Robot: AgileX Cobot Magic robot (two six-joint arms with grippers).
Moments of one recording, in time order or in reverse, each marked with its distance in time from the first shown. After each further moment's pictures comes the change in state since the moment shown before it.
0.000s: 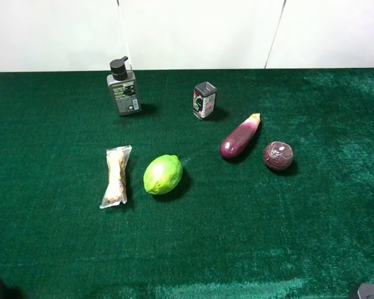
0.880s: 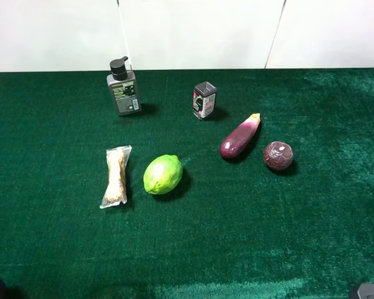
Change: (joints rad) left arm -0.003 0.506 -0.274 0.005 -0.013 0.099; right arm 0.000 0.000 0.000 0.000 0.000 0.000
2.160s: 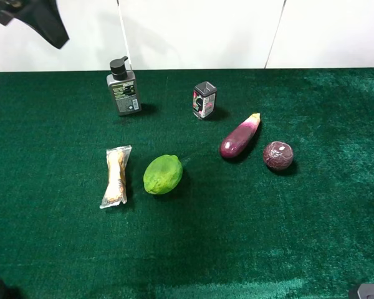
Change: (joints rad) left arm -0.264 0.985 -0.651 0.004 0.074 0.117; right arm 0.000 0.000 0.000 0.000 0.000 0.000
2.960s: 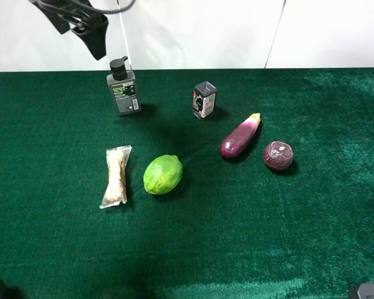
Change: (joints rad) left arm 0.000 0.470 -0.365 0.082 0.032 0.168; right arm 0.000 0.000 0.000 0.000 0.000 0.000
